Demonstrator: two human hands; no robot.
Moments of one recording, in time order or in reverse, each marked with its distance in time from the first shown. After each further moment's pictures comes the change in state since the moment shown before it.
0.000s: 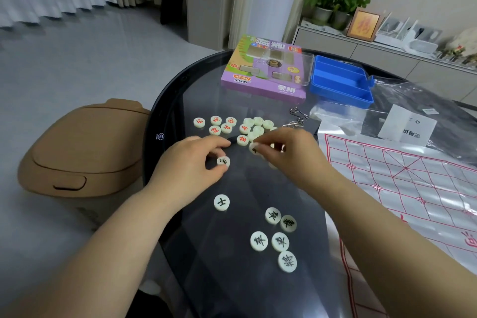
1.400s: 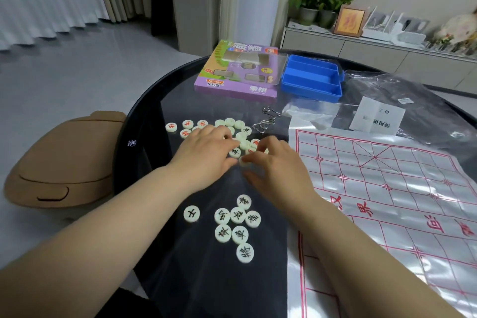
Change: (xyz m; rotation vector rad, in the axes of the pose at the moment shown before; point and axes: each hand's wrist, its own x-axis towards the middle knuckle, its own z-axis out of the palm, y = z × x) left_hand 0.036 0.048 0.038 0.537 -0.287 0.203; right_hand -0.036 0.033 0.008 -0.362 0.262 -0.121
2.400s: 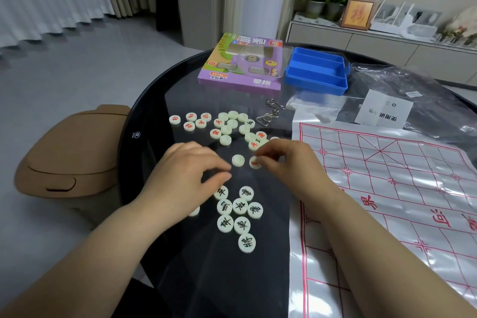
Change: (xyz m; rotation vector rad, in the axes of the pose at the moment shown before) left_hand -0.059 0.003 -0.008 -0.352 0.252 0.006; right_hand -0.003 0.011 -0.016 0.499 -0.154 0.280
